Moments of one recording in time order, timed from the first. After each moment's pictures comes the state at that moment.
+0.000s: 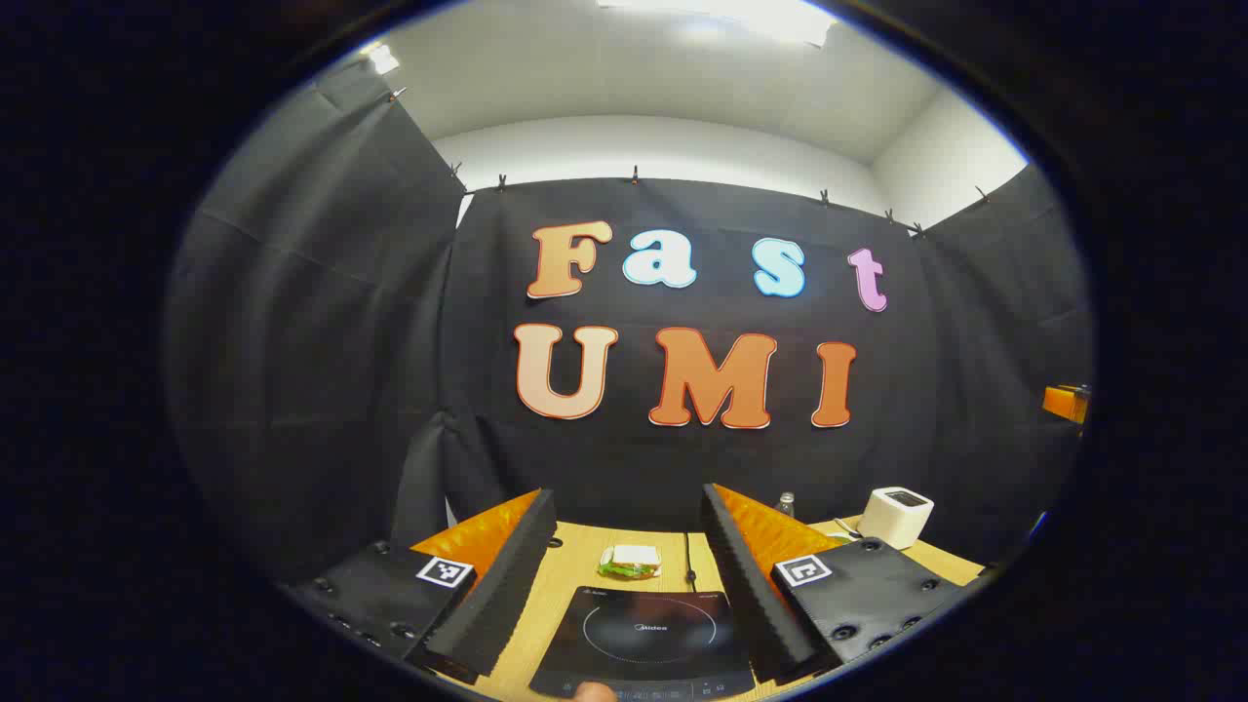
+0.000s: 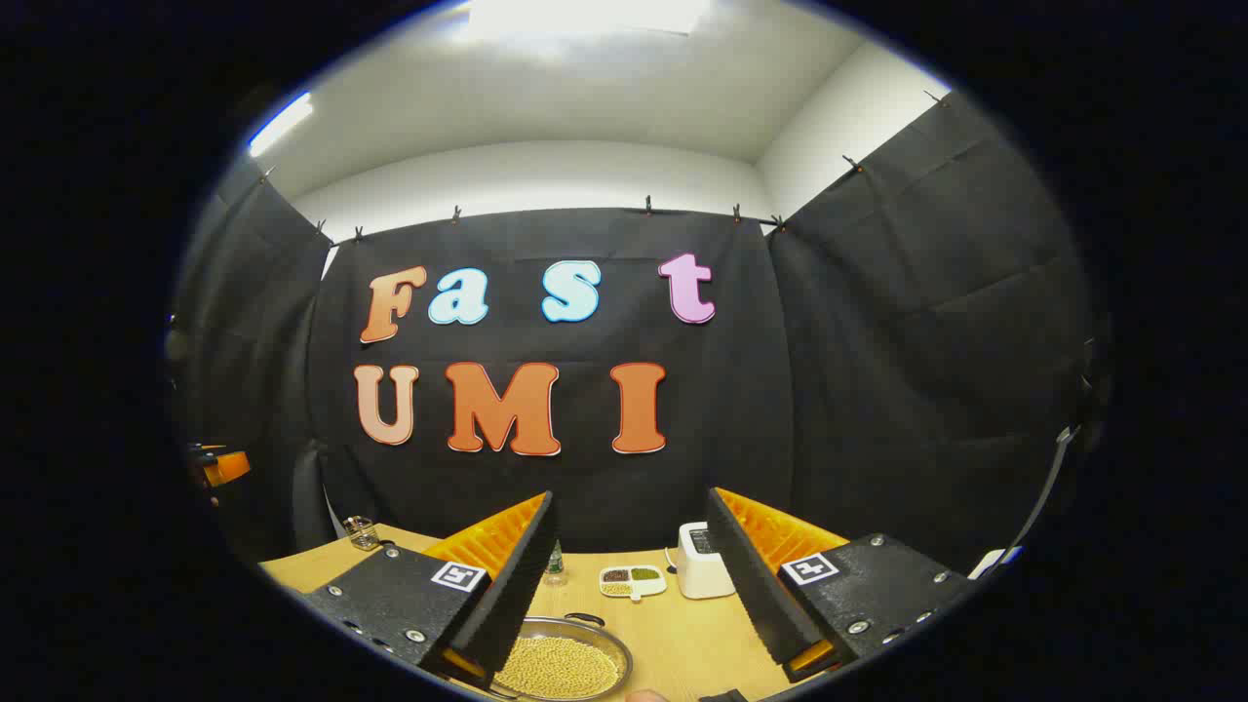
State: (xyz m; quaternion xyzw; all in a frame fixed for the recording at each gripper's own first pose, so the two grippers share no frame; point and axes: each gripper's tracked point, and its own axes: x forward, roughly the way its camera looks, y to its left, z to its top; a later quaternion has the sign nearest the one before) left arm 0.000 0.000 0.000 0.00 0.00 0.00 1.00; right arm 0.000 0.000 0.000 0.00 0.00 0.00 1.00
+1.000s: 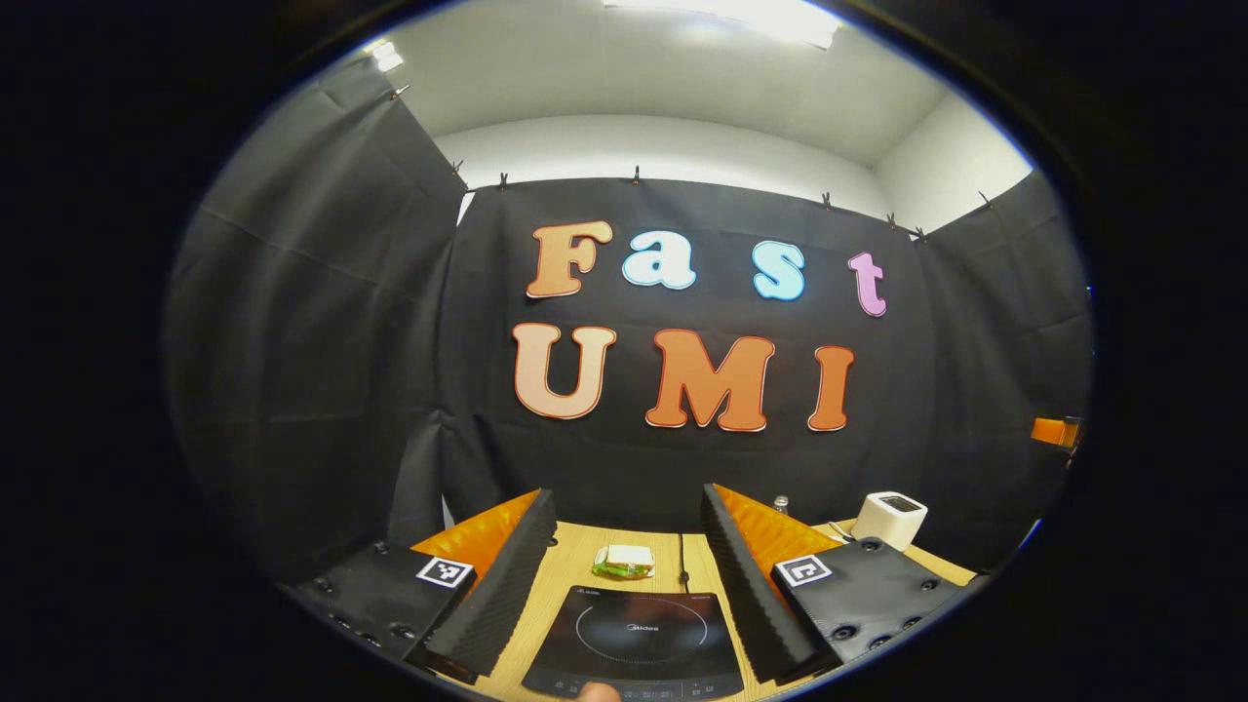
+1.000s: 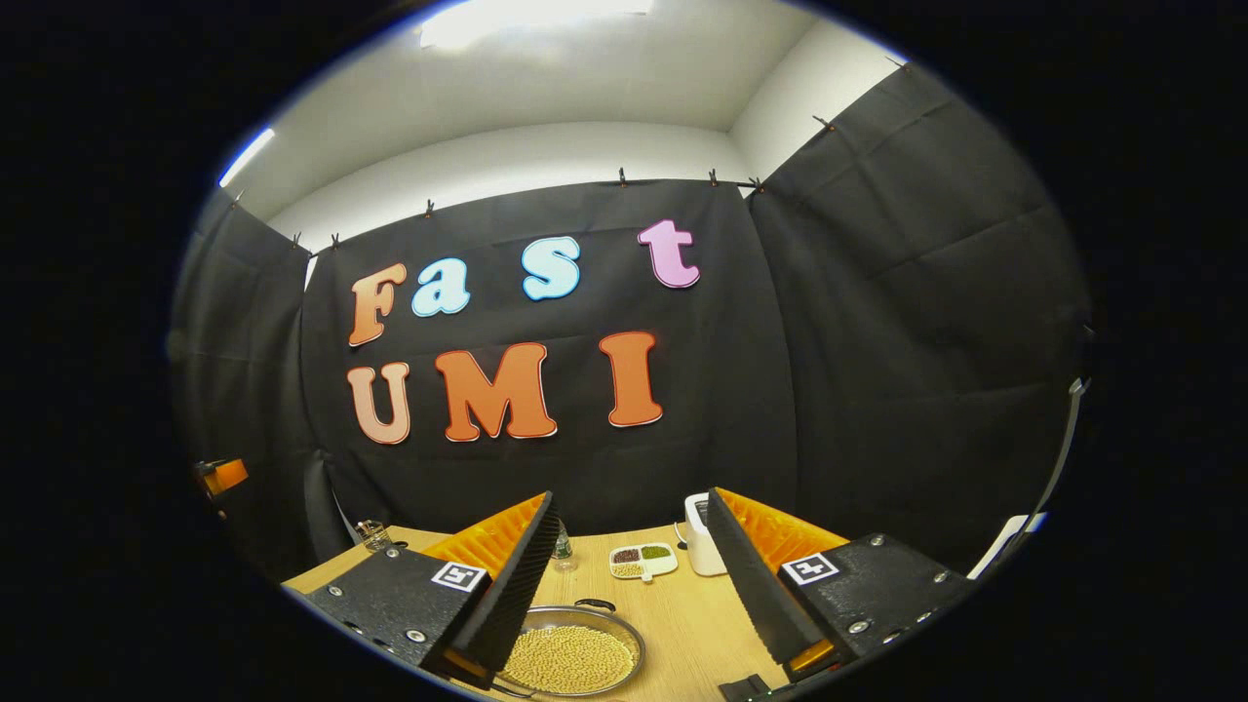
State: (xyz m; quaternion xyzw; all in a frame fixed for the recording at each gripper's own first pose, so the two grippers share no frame) left arm -0.006 0.001 0.004 -0.02 0.01 0.00 1.00; right arm 0.011 -0.024 -0.031 0.05 0.04 0.00 1.00
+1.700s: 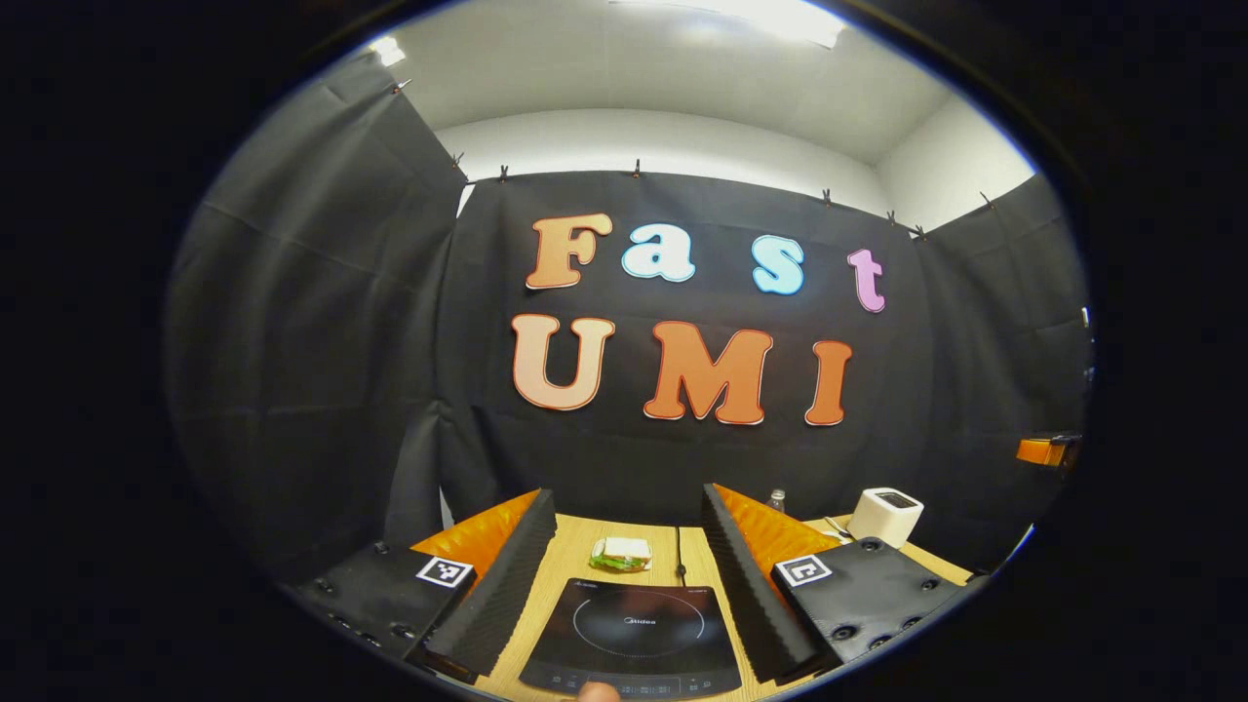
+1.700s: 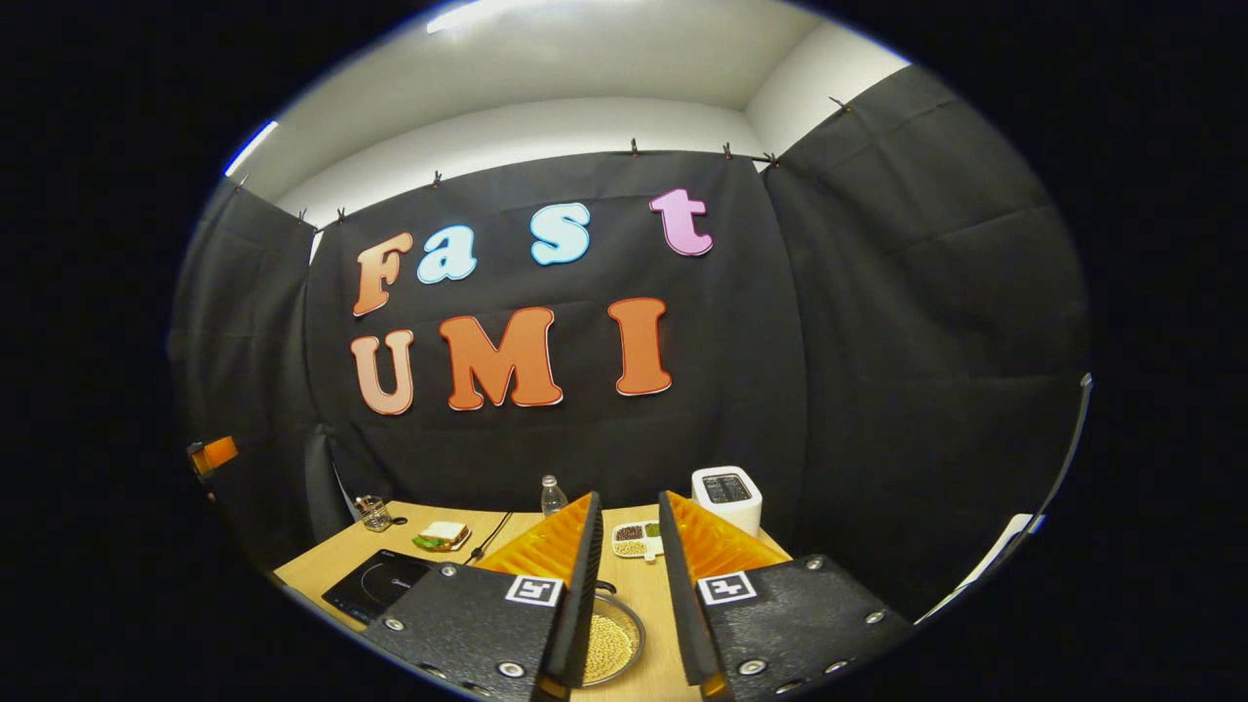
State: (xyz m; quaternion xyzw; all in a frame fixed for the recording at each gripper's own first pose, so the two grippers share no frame) left arm -0.010 0.001 -0.004 -0.02 0.02 0.00 1.00; right arm 0.025 -0.015 -0.069 0.04 0.08 0.01 1.00
